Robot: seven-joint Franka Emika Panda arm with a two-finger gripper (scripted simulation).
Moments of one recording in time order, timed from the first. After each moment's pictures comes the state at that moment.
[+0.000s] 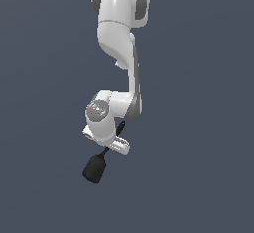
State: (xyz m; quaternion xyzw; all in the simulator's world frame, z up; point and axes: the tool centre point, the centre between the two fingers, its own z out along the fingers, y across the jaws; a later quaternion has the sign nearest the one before) arm 0.074 -0.086 0.017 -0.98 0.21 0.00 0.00
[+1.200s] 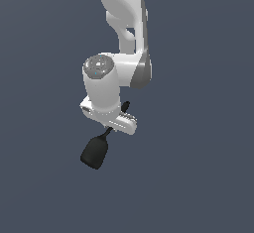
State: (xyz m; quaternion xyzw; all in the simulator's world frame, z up) arm 0.049 -0.064 0.150 -0.98 0.21 0.00 0.00
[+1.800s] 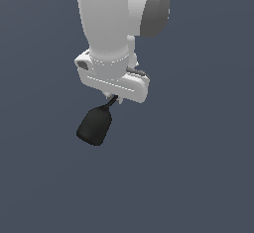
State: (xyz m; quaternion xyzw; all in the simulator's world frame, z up) arm 0.025 -0.040 0.295 -0.98 0.21 0.00 0.00
